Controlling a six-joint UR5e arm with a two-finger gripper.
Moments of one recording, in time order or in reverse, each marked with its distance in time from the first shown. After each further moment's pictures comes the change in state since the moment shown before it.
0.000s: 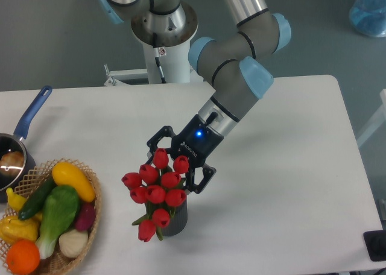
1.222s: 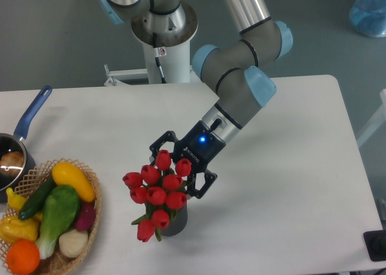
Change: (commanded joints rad) arm 0.002 -0.031 -0.002 0.006 -0.052 0.014
